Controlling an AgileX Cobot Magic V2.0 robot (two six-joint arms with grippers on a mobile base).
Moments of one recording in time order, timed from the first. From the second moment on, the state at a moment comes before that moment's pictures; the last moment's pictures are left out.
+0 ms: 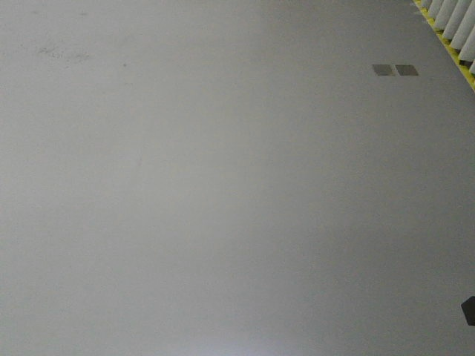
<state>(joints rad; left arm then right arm) -0.05 -0.01 0.03 0.03 0.02 -0.04 -0.08 -0.01 0.03 0.01 0.15 0.10</state>
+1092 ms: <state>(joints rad) -0.05 -0.01 0.03 0.03 0.02 -0.04 -0.08 -0.01 0.03 0.01 0.15 0.10</state>
